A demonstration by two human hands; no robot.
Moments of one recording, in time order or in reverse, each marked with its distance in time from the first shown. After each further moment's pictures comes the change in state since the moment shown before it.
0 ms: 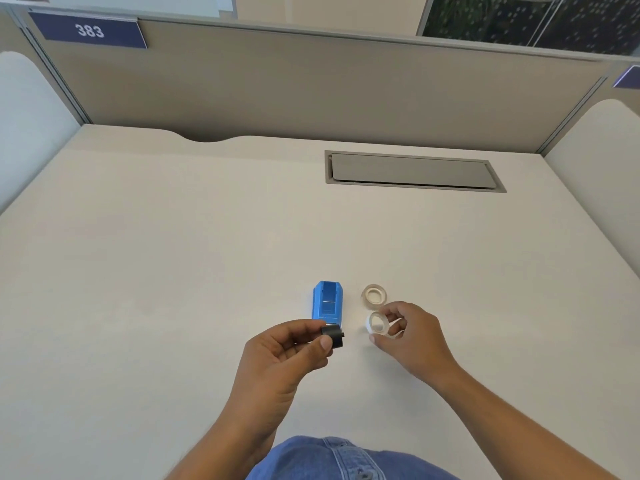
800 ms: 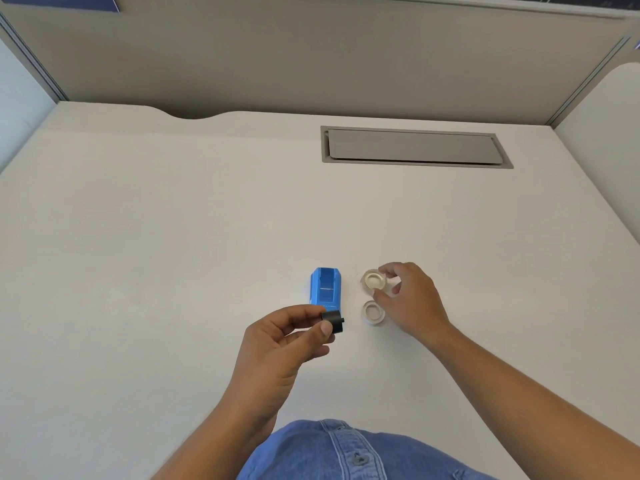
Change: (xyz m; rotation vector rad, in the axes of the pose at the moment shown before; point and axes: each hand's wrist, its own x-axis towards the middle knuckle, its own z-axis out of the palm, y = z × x) left_hand 0.016 -0.003 0.002 0.028 0.030 -0.054; right_hand 0.045 0.002 0.004 -0.146 0.054 0.027
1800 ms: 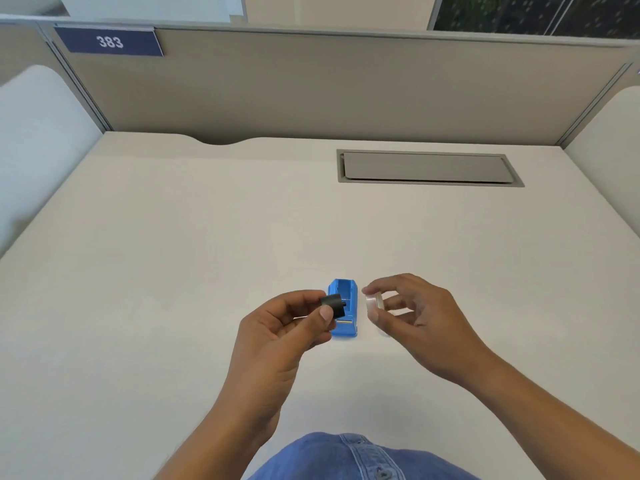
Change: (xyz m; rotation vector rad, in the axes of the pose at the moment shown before) left_hand -0.024 0.035 -0.007 0.013 0.044 0.151; right_hand -0.072 -0.078 -0.053 0.418 -0.198 -0.317
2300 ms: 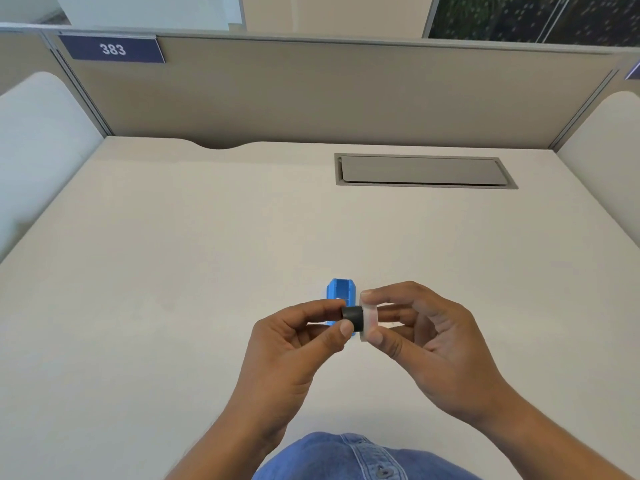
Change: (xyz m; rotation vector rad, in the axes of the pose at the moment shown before) left_hand -0.015 0.000 0.007 0.070 -0.128 0.045; right_hand -0.038 -0.046 0.008 0.357 0.047 -0.143
